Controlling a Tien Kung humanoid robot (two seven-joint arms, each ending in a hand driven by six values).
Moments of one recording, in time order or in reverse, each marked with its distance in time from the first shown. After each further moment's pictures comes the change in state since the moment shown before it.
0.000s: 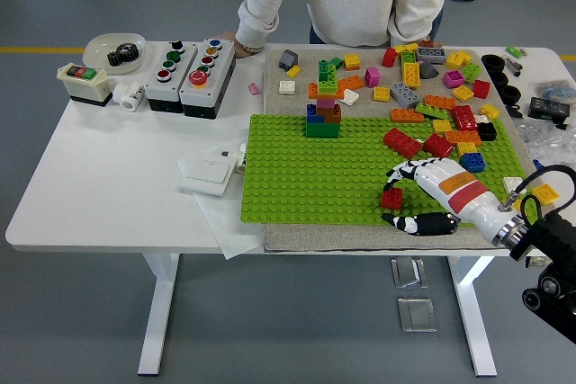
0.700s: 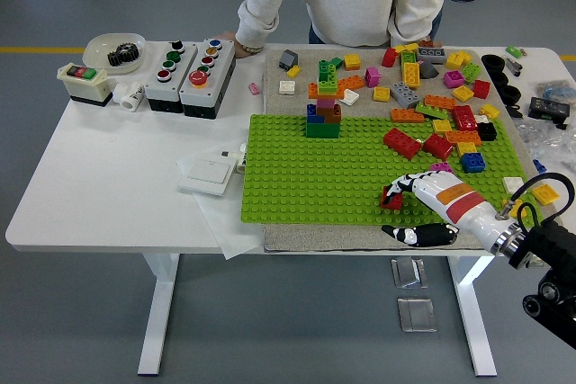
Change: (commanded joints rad) left arm 0.007 0.002 0.003 0.000 0.008 -0.002 0.004; right arm -0.001 0.006 -0.021 -0.020 -0.009 0.019 -0.007
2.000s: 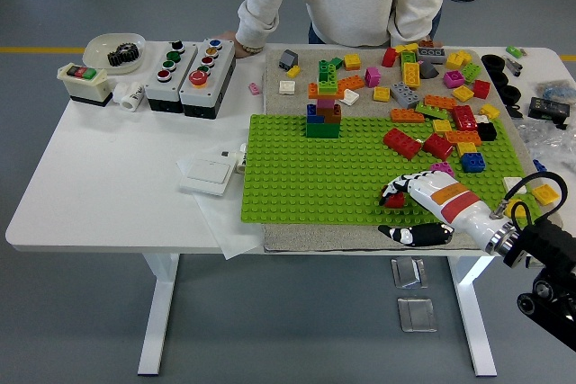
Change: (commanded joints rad) left arm -0.011 0.001 0.011 0.000 -0.021 -0.002 -0.004; right arm 0.017 0.023 -0.011 -0.024 -0.017 0.002 -0.004
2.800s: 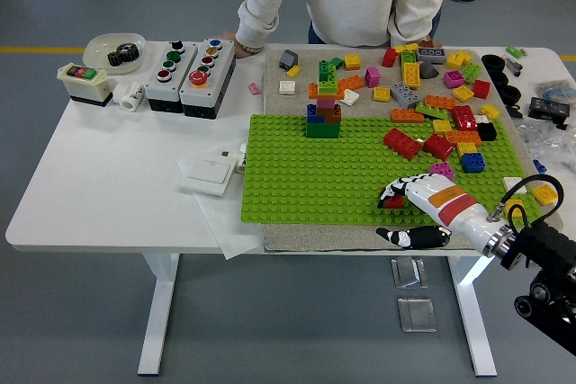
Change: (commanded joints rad) left arm 0.003 -0.003 -0.008 0.000 0.013 0.003 0.003; right arm -0.002 0.010 -0.004 -0.011 -0.004 -0.004 -0.004
